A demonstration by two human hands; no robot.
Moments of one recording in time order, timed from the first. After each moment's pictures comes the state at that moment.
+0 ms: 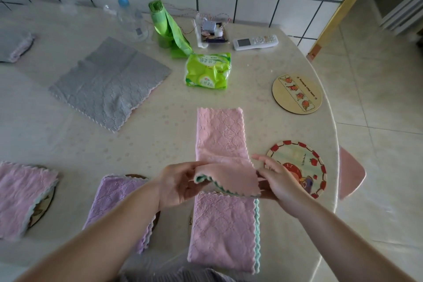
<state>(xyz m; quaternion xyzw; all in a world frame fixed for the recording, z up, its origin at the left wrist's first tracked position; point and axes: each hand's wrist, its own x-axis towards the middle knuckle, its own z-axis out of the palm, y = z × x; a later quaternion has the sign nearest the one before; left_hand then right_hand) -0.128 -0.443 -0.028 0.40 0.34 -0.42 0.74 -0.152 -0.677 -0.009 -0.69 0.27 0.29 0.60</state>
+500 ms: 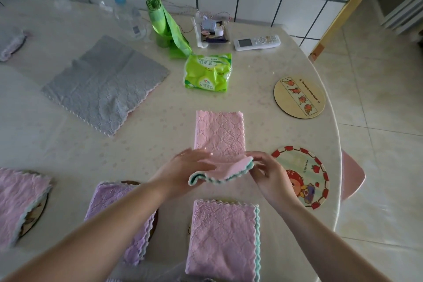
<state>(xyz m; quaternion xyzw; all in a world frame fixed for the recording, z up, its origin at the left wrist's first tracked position) -0.100 -0.436 -0.053 0.91 -0.33 -0.08 0.25 -0.139 -0.668 -0.032 -0.87 0.08 0.10 0.48</state>
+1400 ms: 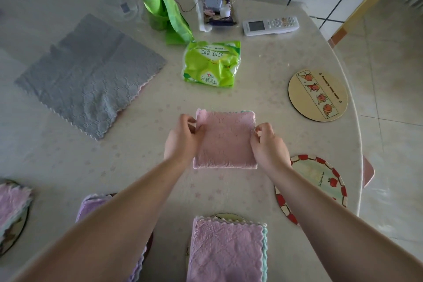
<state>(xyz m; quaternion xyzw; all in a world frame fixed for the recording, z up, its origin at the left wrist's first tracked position) -0.014 -0.469 -0.082 0.88 0.18 -0.11 0.43 -0.030 -0.658 -0.066 -0.93 0.17 0.16 0.28</state>
